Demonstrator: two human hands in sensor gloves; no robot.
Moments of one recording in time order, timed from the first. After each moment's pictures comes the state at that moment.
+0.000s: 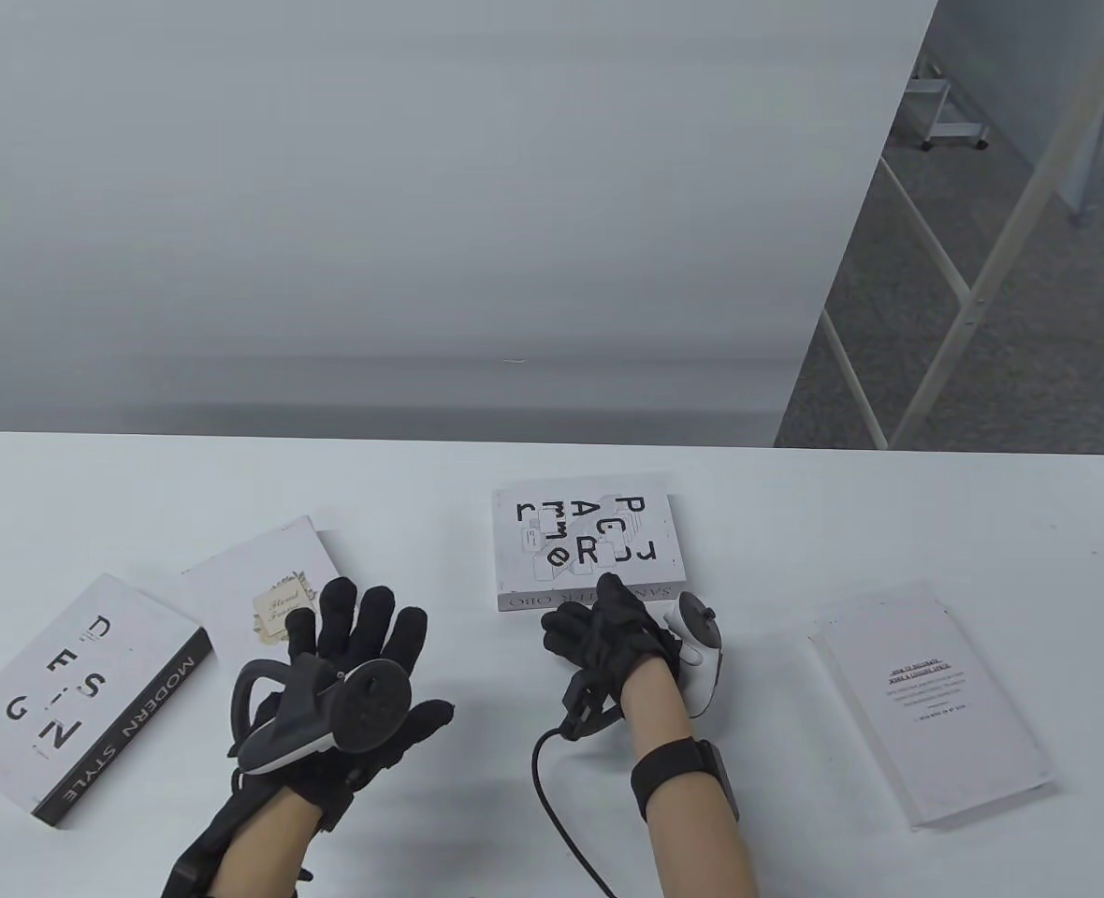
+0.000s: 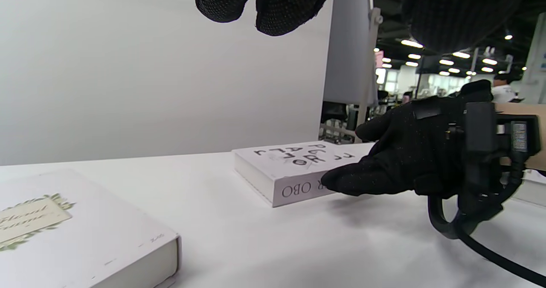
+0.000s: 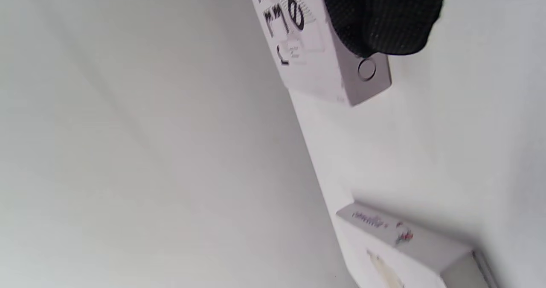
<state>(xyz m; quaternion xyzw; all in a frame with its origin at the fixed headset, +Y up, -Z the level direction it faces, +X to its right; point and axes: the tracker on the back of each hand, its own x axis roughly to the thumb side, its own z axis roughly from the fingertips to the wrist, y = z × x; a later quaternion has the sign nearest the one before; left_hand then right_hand) -0.187 -0.655 -0.303 0.03 -0.19 0.02 0.98 0.091 -0.812 -0.431 -0.03 0.22 0.55 0.81</state>
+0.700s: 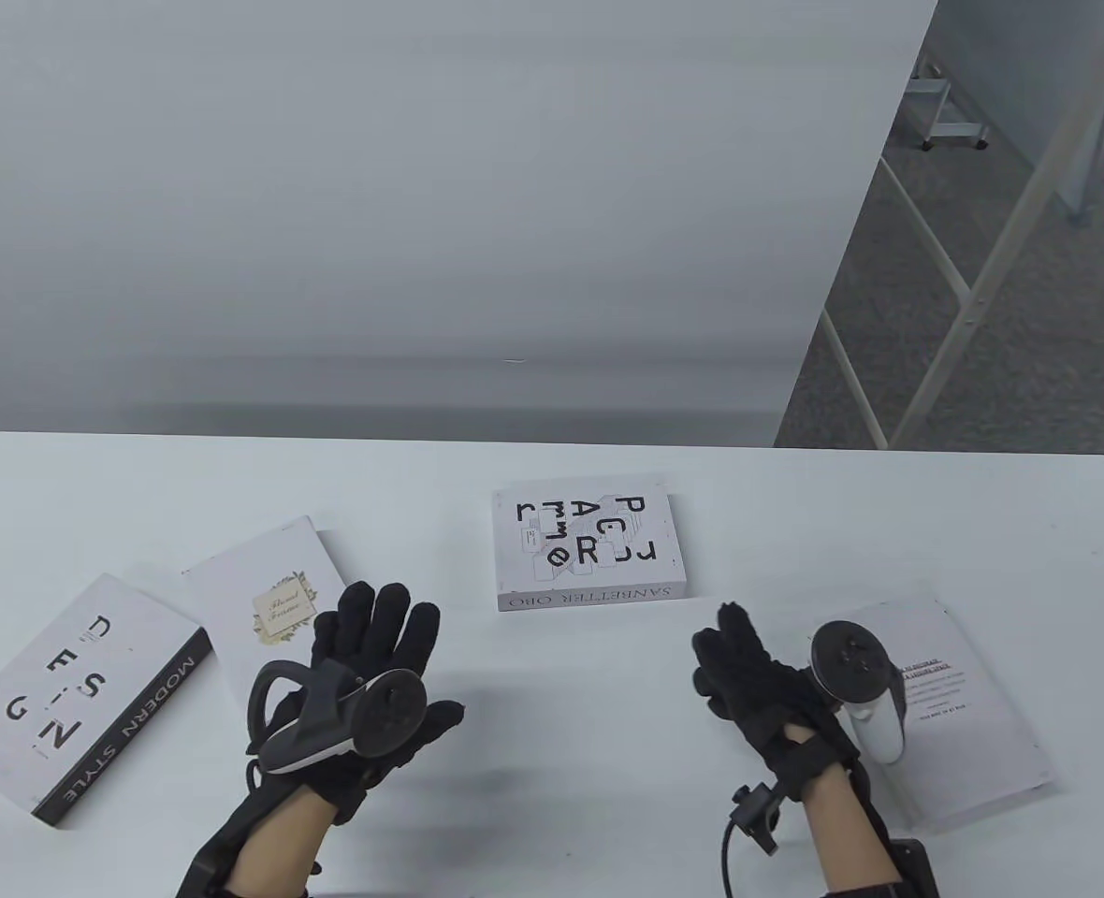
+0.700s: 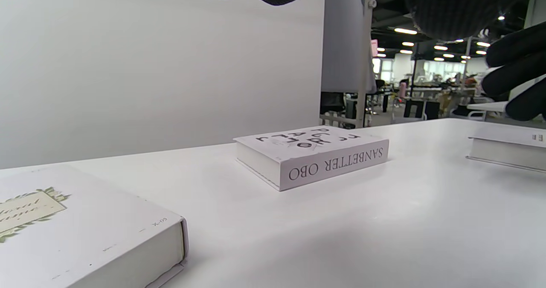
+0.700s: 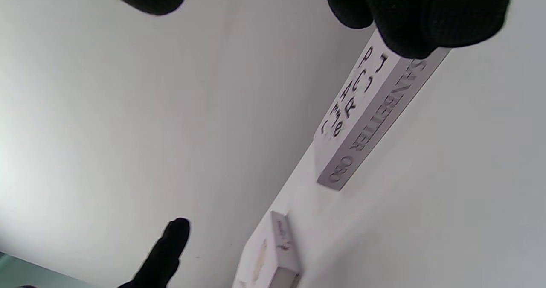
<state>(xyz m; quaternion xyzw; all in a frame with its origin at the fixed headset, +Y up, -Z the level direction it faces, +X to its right) -0.181 -0.677 -0.312 0.03 -0.19 -0.02 0.98 0.233 -0.701 -0.341 0.13 0.10 0.85 0.50</state>
